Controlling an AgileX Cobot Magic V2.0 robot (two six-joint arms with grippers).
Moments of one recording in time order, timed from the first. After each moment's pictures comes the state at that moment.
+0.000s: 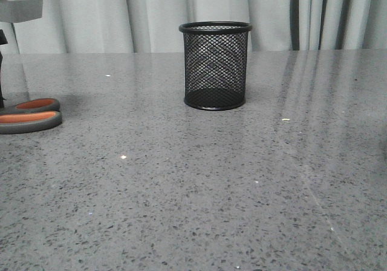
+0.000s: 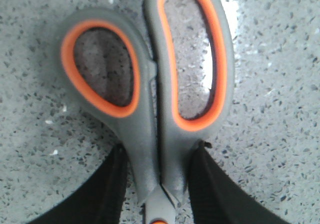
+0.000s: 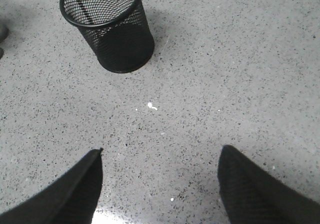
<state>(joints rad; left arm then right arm) -0.11 1.73 -1.34 -0.18 1.22 1.49 0.21 0.90 -0.92 0.29 0.83 -0.21</state>
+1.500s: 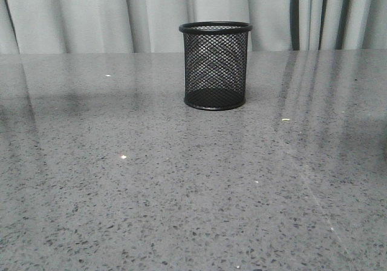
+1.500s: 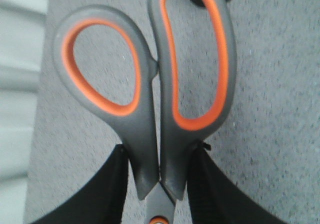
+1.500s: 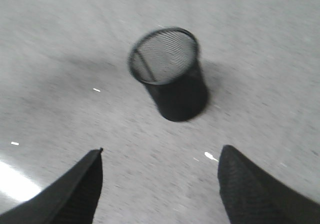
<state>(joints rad) -0.14 1.43 -1.64 -0.39 1.25 1.45 0.21 0.90 -0.92 0.63 0.70 -0.39</state>
